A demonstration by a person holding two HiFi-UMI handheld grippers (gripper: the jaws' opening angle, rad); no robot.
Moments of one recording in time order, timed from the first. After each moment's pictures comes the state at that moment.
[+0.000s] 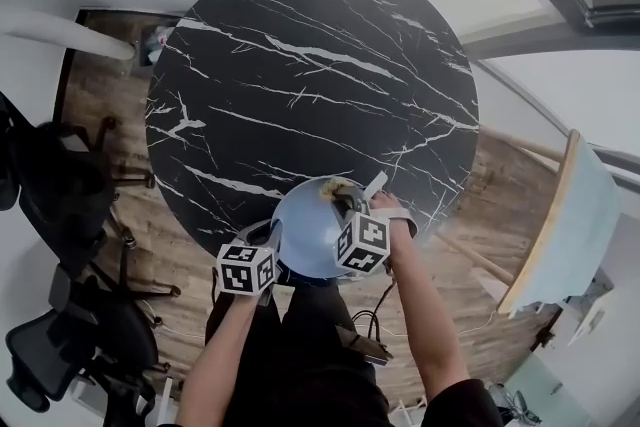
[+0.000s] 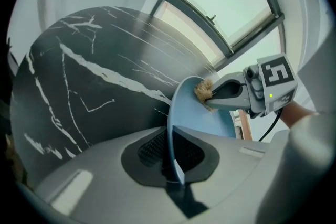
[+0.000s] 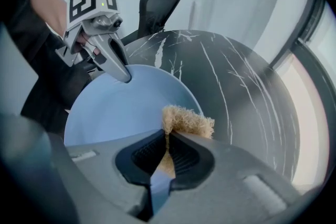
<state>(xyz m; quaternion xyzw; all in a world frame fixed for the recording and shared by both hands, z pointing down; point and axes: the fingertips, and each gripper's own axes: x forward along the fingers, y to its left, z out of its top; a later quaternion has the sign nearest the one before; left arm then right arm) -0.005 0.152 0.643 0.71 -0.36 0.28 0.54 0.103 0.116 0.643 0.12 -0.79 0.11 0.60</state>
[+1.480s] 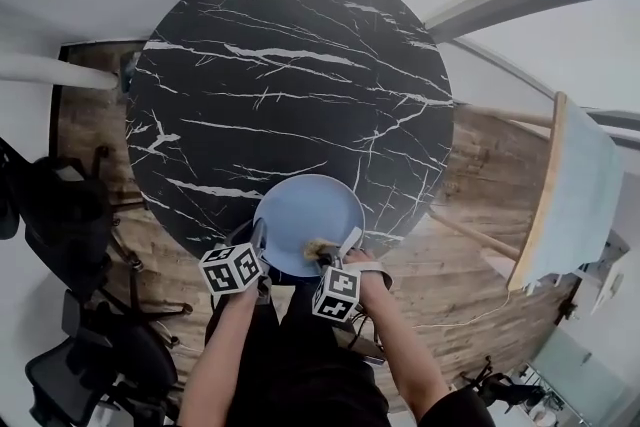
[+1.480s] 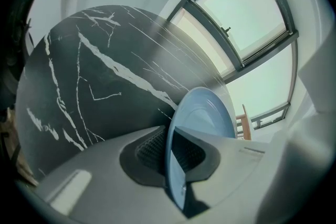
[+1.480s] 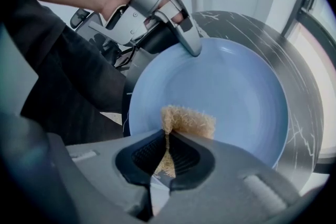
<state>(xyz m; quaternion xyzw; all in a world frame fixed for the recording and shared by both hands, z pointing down) -0.009 0.149 0.647 0.66 -0.42 0.24 0.57 0.088 0.284 0.648 0.10 -0.75 0.22 0.62</state>
